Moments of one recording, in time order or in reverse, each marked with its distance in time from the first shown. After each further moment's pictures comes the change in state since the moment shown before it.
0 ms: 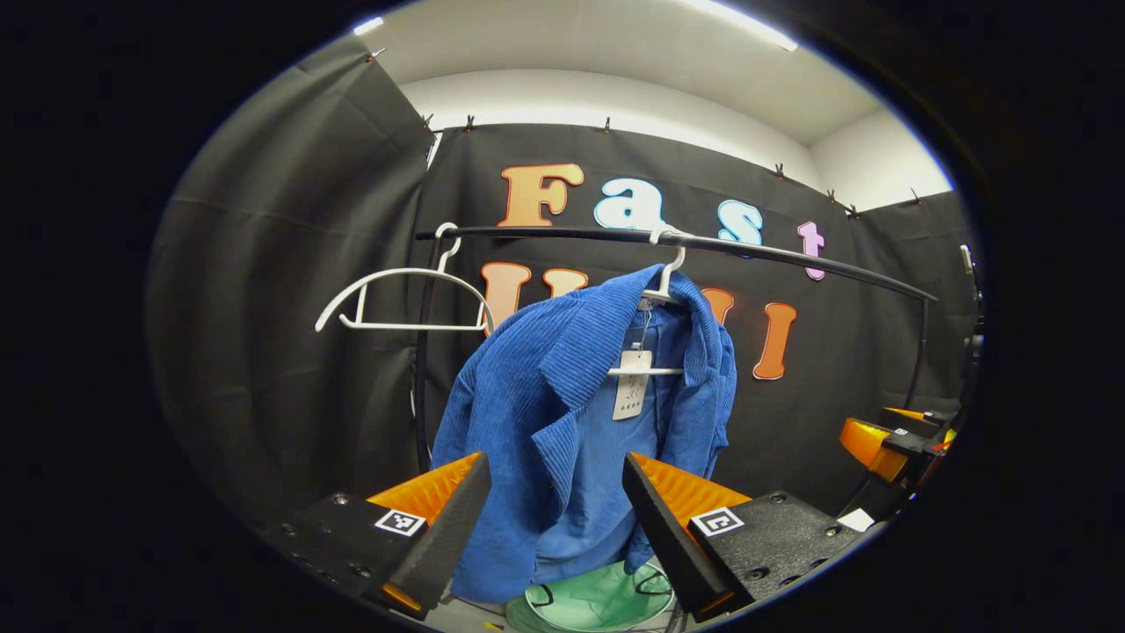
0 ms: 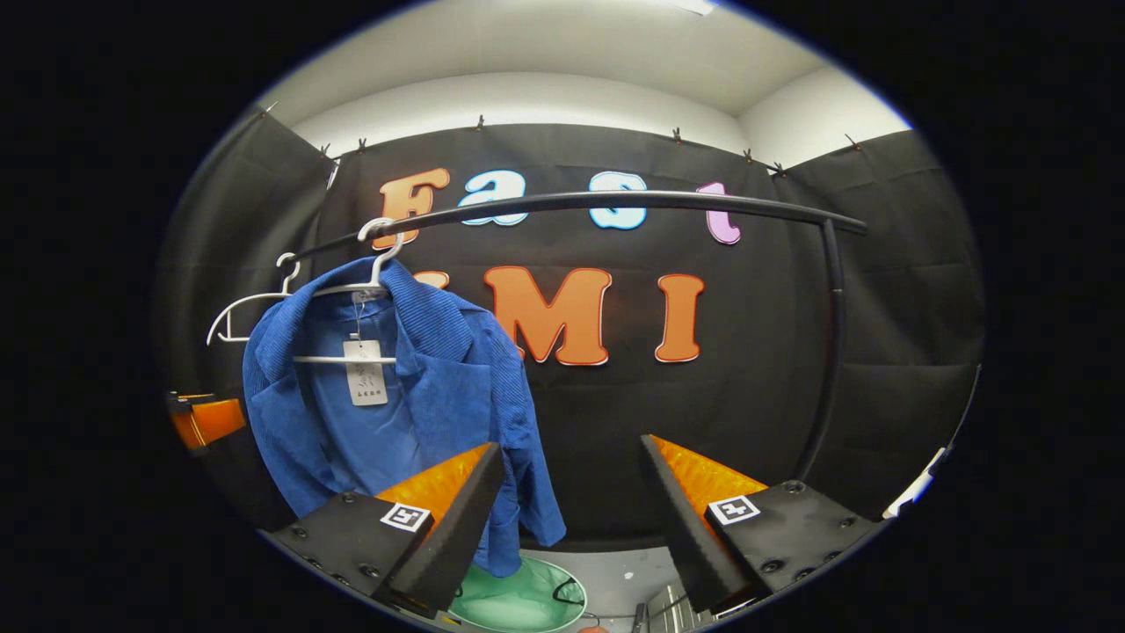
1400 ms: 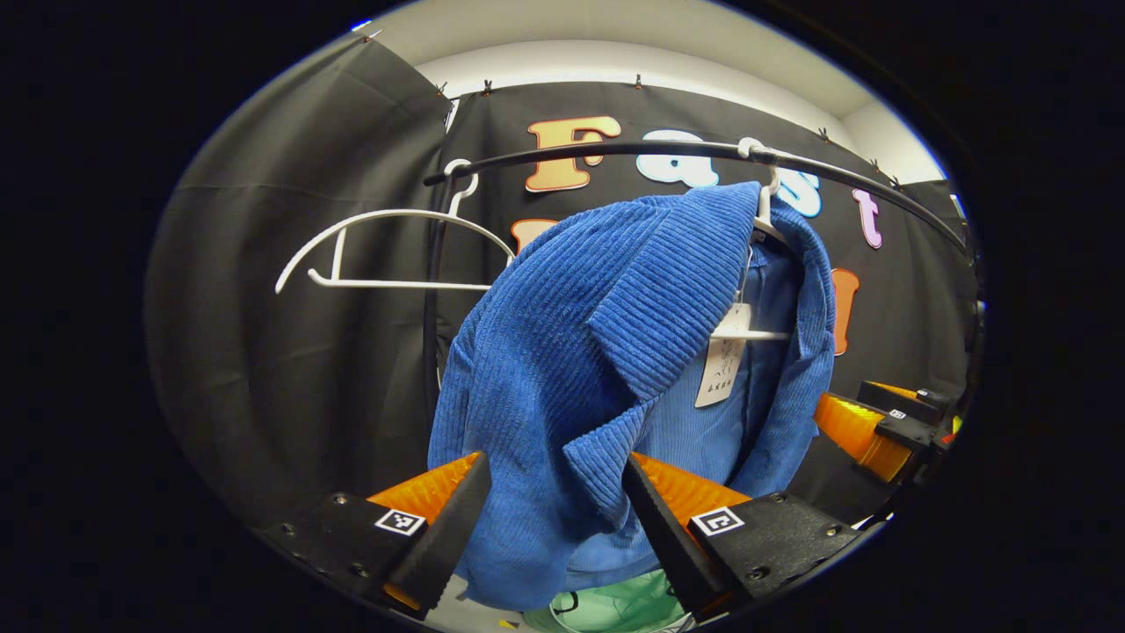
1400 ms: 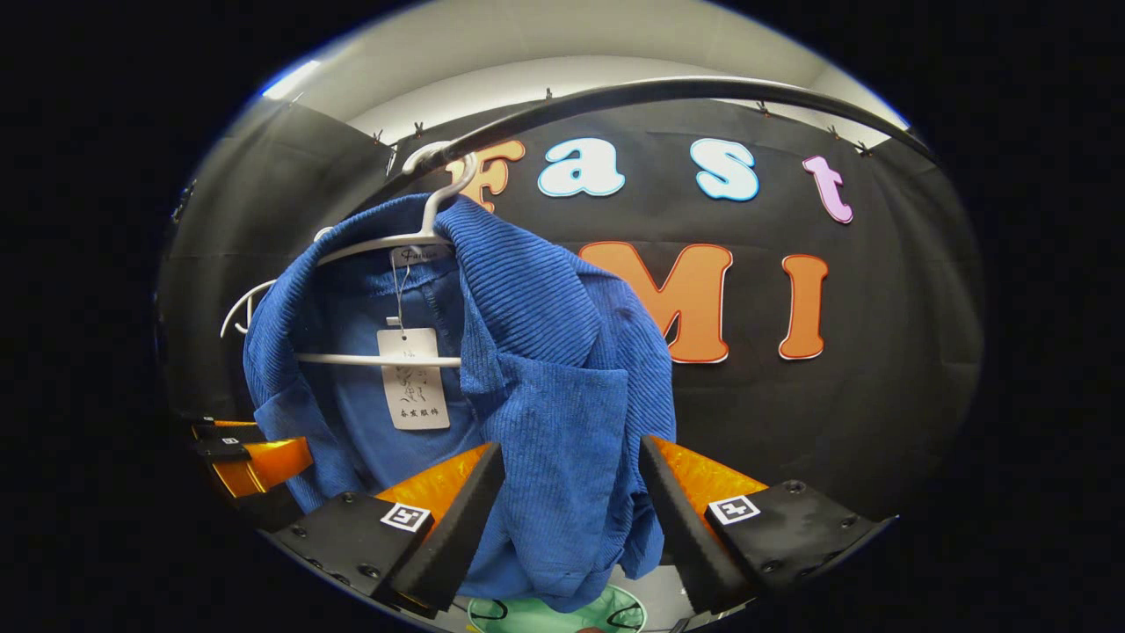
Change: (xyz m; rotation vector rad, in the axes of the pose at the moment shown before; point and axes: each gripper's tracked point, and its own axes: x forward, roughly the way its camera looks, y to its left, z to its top) left arm 0.104 0.035 -0.041 0.021 0.097 0.122; right arm 0.139 0.120 -0.026 0.002 0.039 0.270
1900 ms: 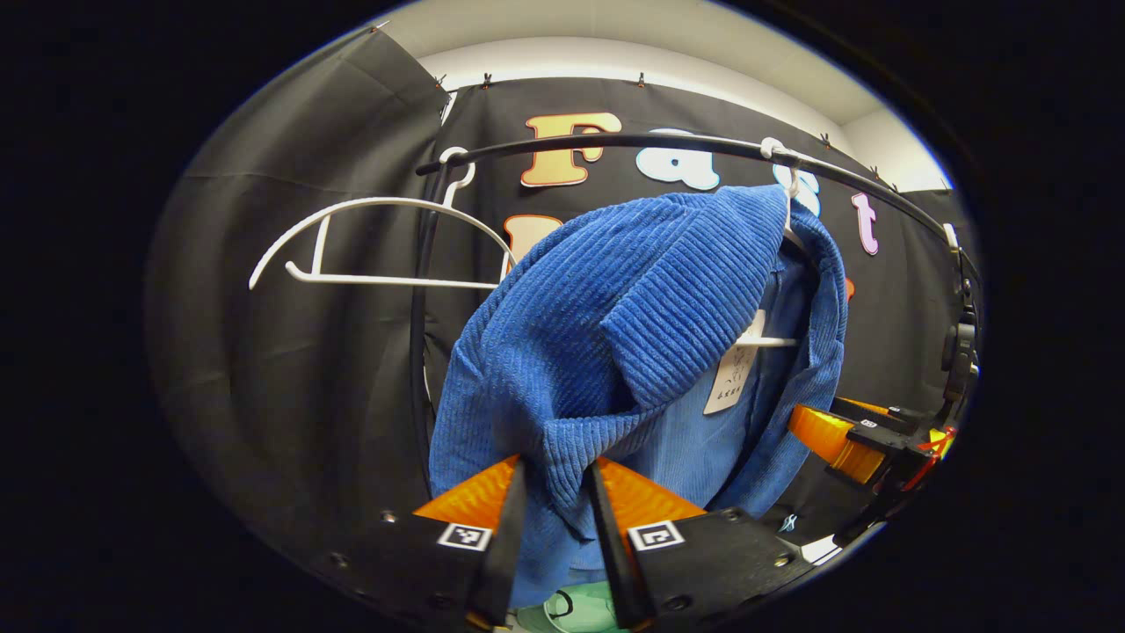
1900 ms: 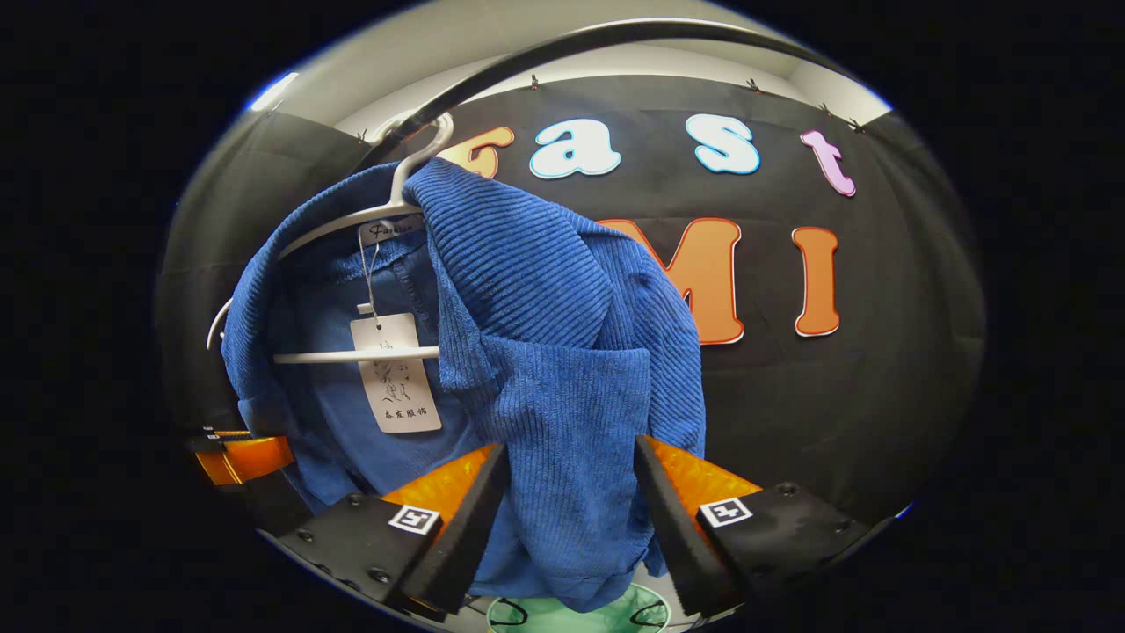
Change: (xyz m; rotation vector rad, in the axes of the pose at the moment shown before) left arm 0.016 0.011 0.003 -0.020 0.014 -0.054; right arm 0.040 0.005 -0.015 0.085 0.038 0.020
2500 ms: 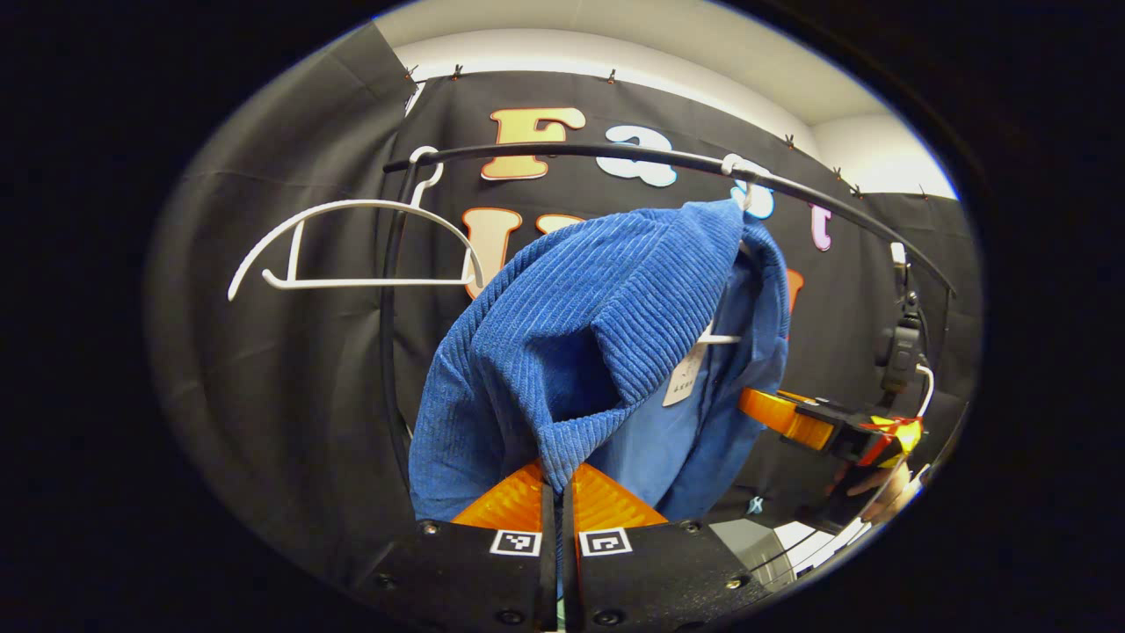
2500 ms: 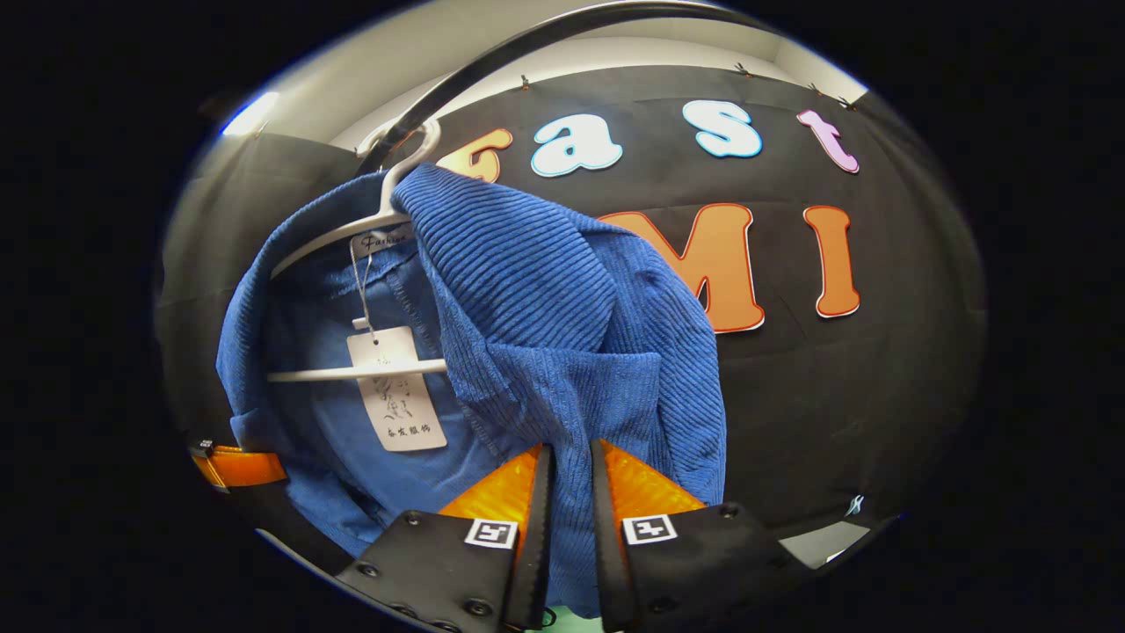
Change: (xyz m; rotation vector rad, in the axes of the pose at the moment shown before) left arm -0.036 -0.011 0.008 -0.008 0.048 -0.197; right arm 0.006 0.004 0.006 0.080 0.005 0.078
